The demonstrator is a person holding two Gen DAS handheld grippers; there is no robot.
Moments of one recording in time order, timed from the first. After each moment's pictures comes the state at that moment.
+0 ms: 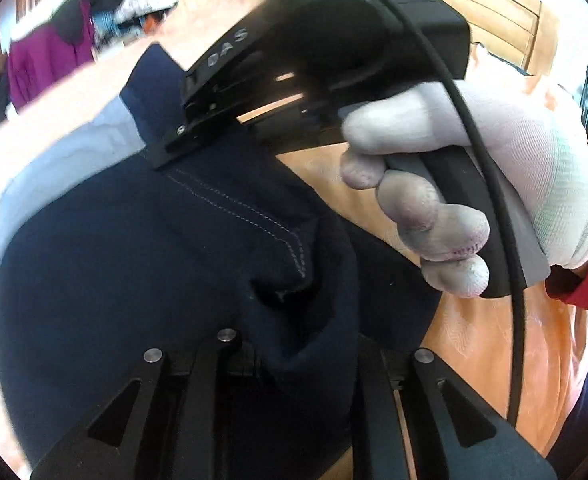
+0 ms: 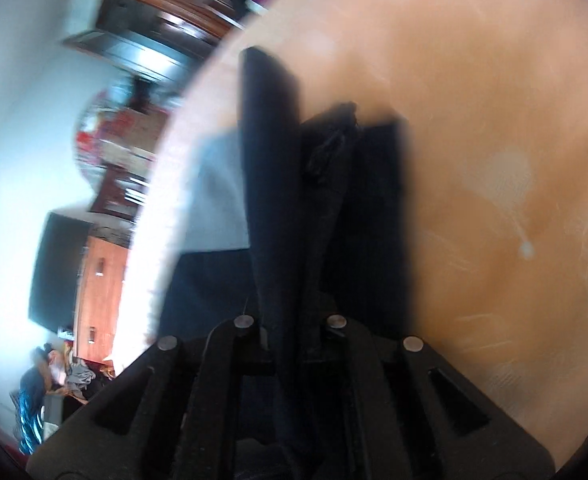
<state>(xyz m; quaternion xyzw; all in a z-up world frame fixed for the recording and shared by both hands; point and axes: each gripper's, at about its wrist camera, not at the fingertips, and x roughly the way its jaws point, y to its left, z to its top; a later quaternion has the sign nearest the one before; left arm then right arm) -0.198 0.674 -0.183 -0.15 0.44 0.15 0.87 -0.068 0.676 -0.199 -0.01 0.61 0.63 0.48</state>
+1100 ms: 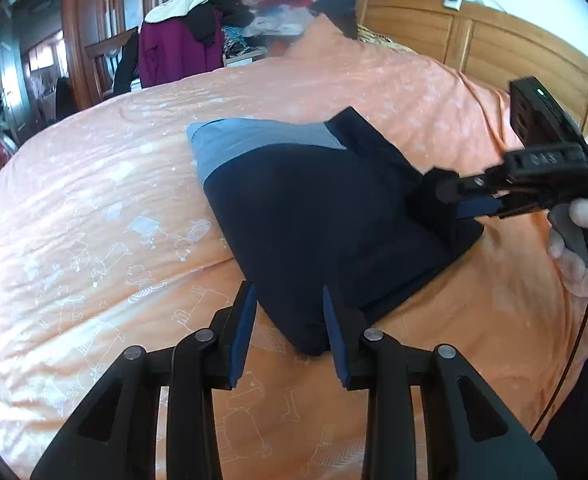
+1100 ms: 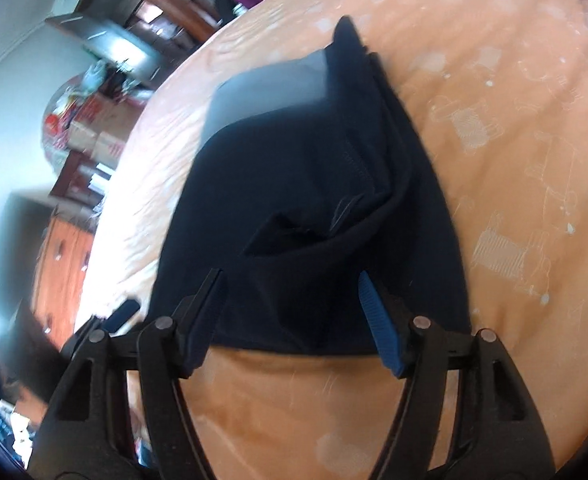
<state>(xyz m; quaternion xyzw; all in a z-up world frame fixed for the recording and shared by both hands) -0.386 0.645 -0.133 -0.15 0.36 0.34 0.86 -0.155 0.572 -0.119 -0.05 0.56 0.59 0.58</state>
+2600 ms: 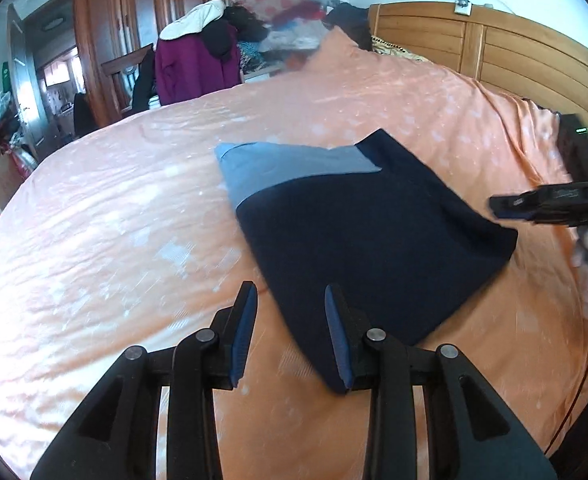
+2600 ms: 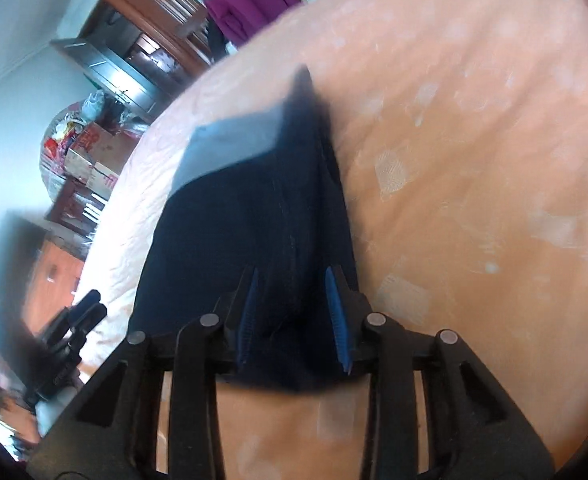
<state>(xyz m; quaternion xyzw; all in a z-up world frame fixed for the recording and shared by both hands) -0.387 0.670 -0.119 -0.12 0.35 0.37 0.85 -0.082 0.530 -0.134 -0.01 0.53 0.59 0.60</state>
